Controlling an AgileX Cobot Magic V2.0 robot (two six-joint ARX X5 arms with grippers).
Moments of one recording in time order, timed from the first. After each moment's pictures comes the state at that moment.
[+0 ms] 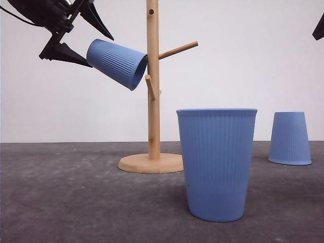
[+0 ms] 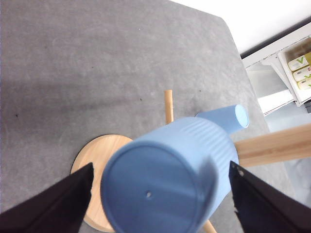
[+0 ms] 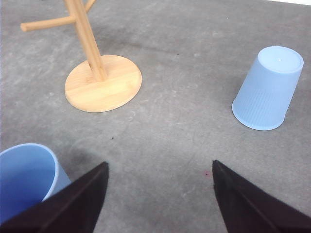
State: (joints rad) left_arx -0.10 1.80 1.75 -0.69 0.73 -0.25; right_arx 0.28 0.56 0.64 -0.57 -0.15 0.06
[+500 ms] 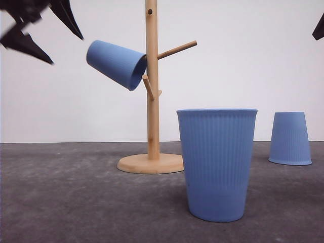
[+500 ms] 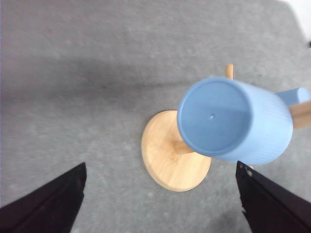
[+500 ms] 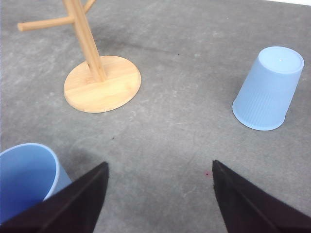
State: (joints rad) left_arx -0.01 1.67 1.75 -0.94 0.55 -0.05; right_arx 0.28 0.56 0.64 -0.57 -0.15 0.06
